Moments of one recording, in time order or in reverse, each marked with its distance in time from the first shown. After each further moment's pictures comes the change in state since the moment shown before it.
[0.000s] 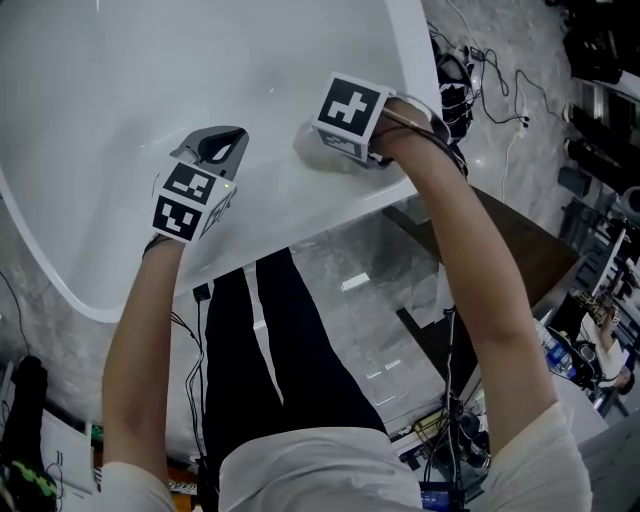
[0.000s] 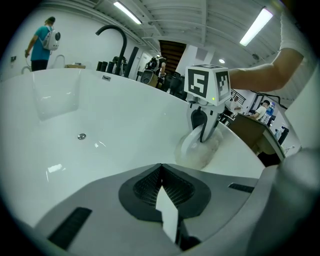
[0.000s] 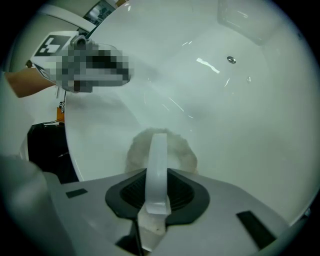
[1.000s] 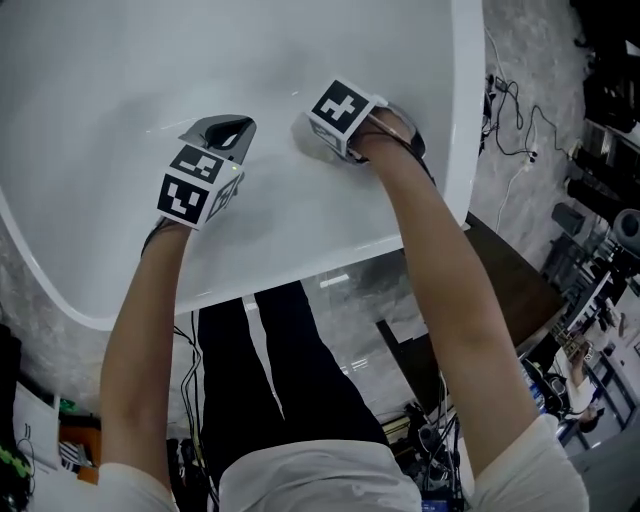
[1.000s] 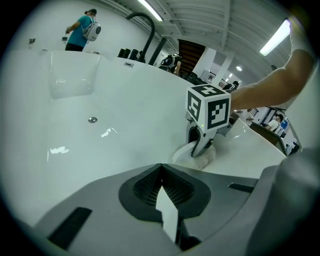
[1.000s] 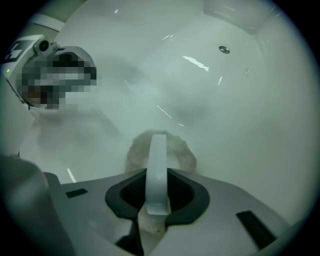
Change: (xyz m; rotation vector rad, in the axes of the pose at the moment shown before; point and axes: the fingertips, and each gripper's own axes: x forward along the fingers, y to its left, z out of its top) left arm 0.027 0.048 -0.037 -0.173 0.013 0.055; right arm 0.082 -0.049 0.064 0.107 -0.024 -0.044
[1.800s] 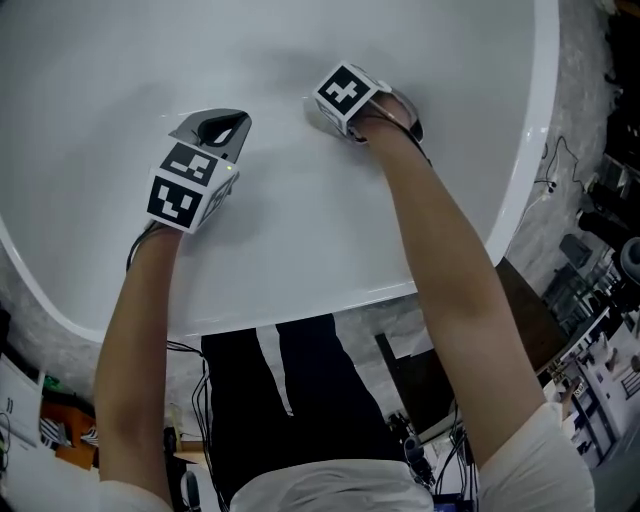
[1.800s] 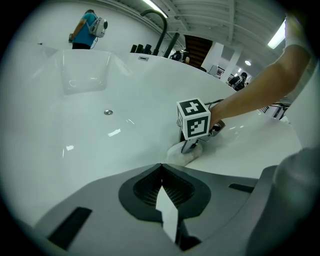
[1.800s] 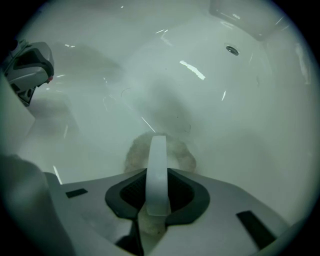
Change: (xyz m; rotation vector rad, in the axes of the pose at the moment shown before) left arm -0.007 0.059 -0.052 -0.020 0.031 0.106; right arm 0.084 -0.042 0.082 -0.035 -0.045 -0.105
